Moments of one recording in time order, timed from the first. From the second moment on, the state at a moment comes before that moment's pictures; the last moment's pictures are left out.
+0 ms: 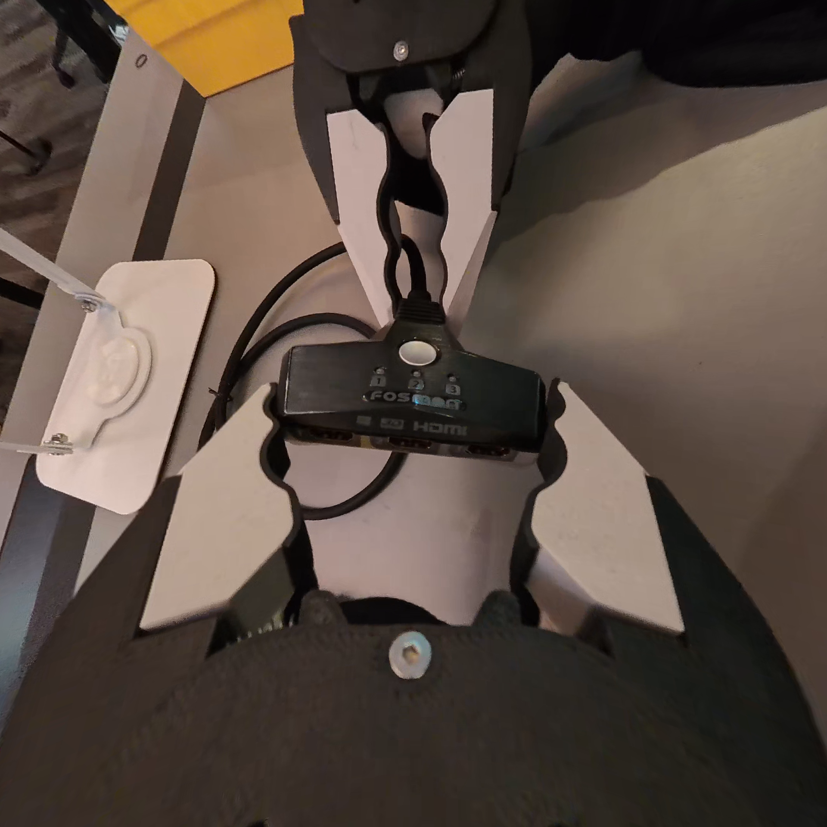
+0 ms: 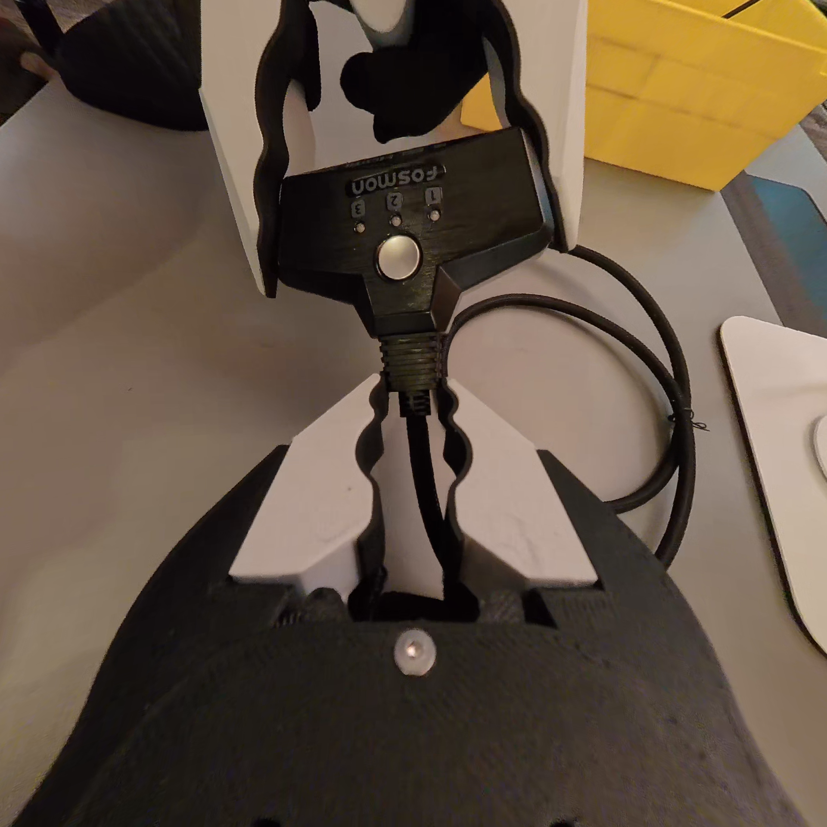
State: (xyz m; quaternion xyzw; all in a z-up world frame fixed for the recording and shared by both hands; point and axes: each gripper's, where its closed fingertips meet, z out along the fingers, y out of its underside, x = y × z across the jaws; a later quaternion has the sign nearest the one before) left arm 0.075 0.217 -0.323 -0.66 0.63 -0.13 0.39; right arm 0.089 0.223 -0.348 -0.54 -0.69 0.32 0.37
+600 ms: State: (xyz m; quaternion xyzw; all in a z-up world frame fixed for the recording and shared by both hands) left arm 0.087 0.225 -0.341 -0.73 0.50 -0.27 0.37; right arm 0.085 0.233 -0.351 -0.54 -0.71 0.23 0.39
